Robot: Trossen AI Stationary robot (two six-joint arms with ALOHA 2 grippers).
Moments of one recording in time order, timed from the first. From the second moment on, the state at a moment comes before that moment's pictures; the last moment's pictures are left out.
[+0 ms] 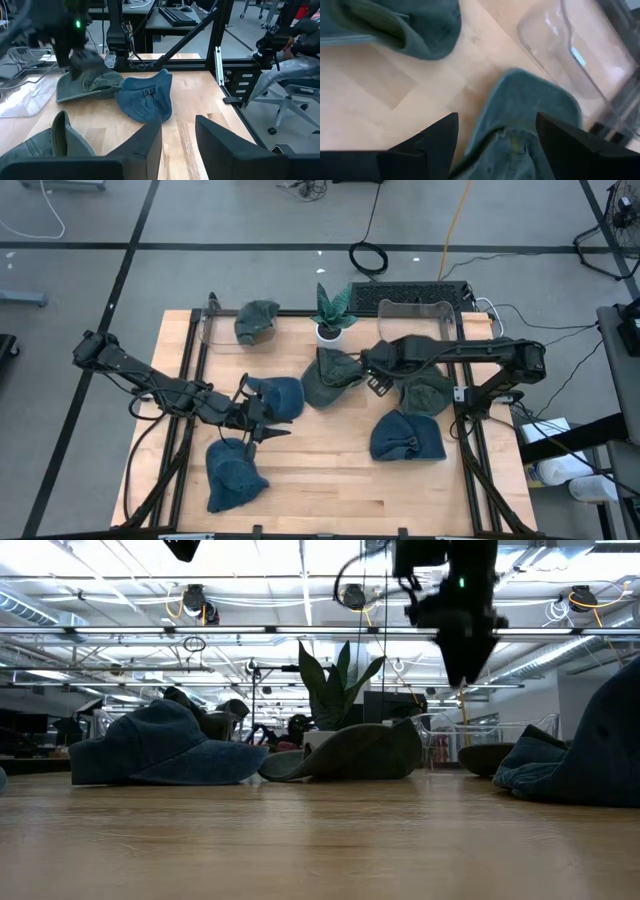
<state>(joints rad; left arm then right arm) -0.42 1.12 0.76 0.11 -0.27 -0.13 -0.12 1.54 1.25 -1.25 0.34 0.69</state>
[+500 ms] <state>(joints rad) -0.42 1.12 0.76 0.11 -0.27 -0.13 -0.12 1.54 0.96 -0.96 0.41 0.69</state>
